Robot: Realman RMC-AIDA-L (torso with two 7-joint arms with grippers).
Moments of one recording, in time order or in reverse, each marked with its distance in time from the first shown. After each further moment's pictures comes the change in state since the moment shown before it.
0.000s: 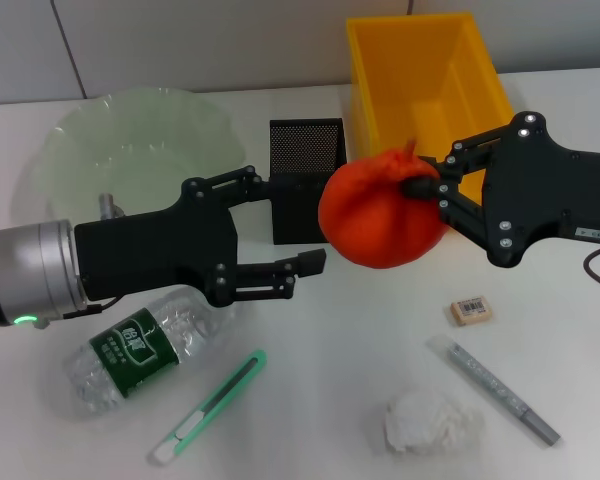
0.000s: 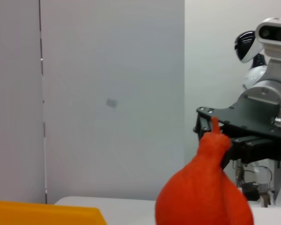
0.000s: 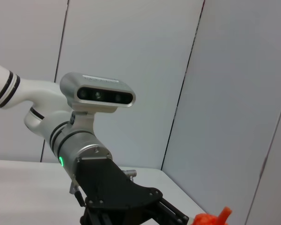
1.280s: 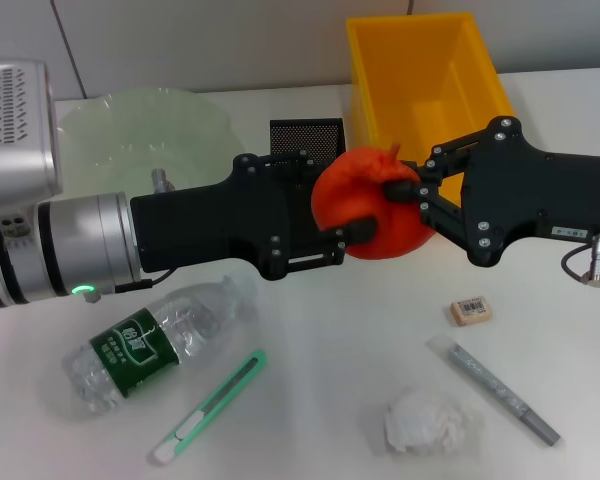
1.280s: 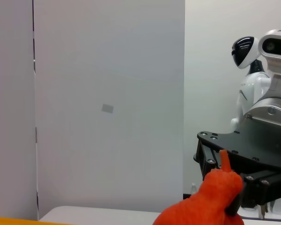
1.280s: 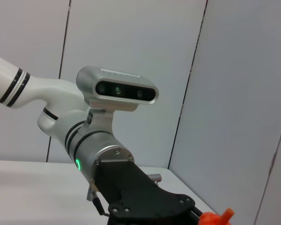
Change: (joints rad) left arm -0.053 -0.004 0.166 0.004 -0.135 -0.121 -0.036; right arm 0.052 -0.001 -0.010 0.075 -0.008 0.008 -0.017
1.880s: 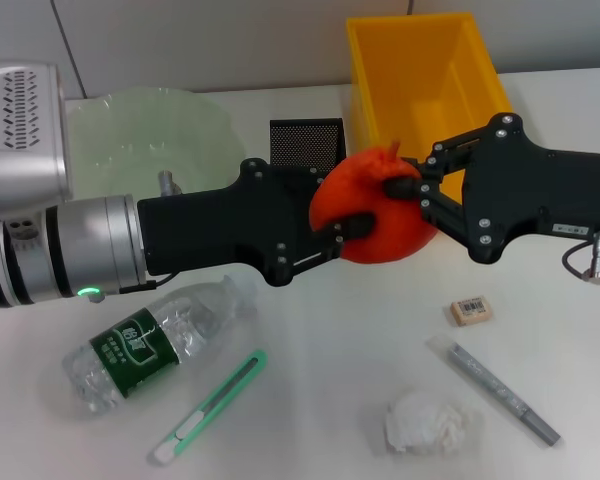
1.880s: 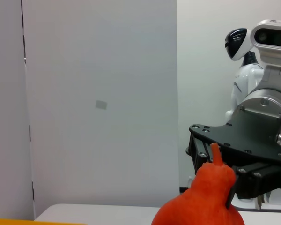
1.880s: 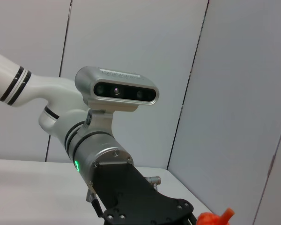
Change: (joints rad) left arm -0.003 0.002 0.024 0.008 0.003 -0.011 0.014; right arm 0.003 0.001 0.005 0.000 0.000 -0.001 -0.008
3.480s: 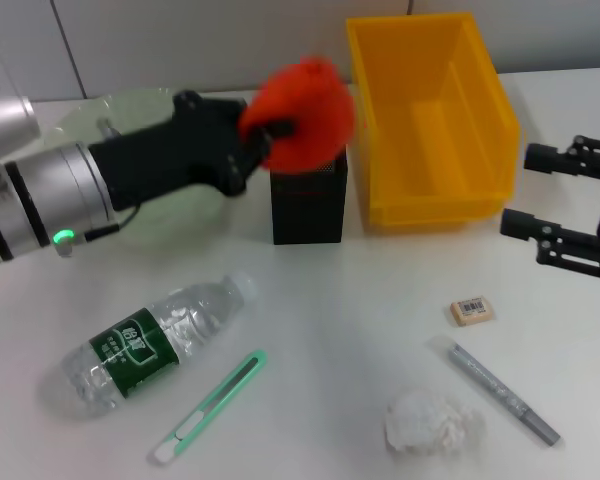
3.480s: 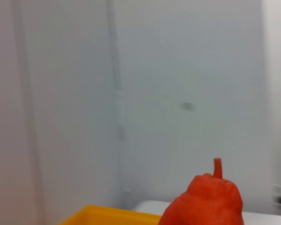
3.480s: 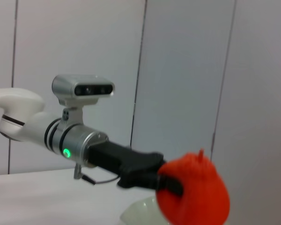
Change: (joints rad) left arm 0.011 -0.001 -0.080 -0.004 -0.070 -0.192 0.034; right arm -0.107 -0.001 0.251 0.089 0.042 -0.172 -0.012
